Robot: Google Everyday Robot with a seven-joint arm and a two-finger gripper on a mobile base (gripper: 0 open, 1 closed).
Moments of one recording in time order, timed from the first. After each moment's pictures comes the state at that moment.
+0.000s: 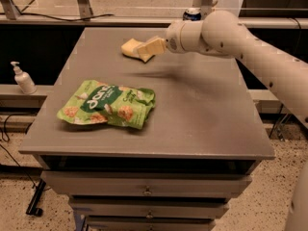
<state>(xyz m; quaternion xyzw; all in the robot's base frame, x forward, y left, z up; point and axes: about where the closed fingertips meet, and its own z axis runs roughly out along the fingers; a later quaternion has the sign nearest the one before) 0.775 -0.015 0.894 -0.36 0.73 0.19 0.55</state>
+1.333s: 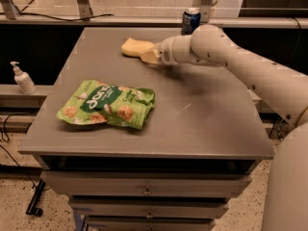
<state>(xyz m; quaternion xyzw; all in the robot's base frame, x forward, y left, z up) 0.788 -0.002 0.826 -0.33 0.78 0.21 0.49</state>
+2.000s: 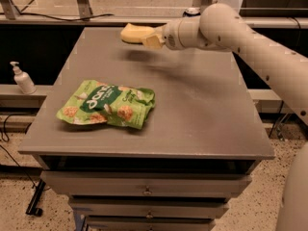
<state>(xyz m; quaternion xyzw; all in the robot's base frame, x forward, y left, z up) 0.778 -0.006 0.894 -0.37 0.74 0.20 0.52</state>
